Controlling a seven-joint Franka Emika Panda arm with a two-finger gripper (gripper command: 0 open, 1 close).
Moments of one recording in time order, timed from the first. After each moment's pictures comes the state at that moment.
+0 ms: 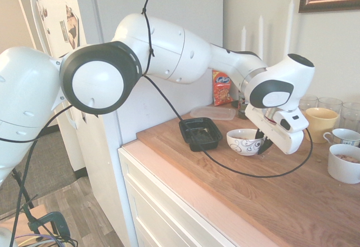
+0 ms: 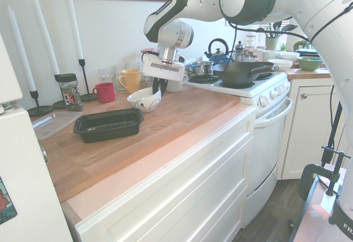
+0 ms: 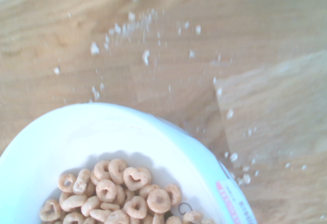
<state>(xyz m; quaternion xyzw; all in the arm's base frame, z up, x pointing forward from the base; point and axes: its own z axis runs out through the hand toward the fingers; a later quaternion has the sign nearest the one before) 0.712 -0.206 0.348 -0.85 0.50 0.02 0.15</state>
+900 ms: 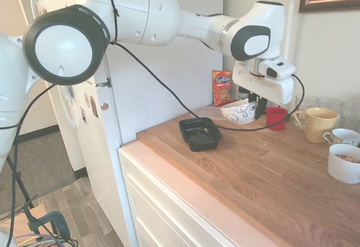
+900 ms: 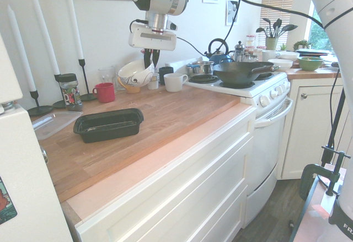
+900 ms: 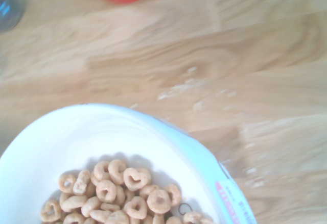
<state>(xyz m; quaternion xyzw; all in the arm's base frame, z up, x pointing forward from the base) 0.704 -0.131 0.470 -0.89 0.45 -0.06 0.08</state>
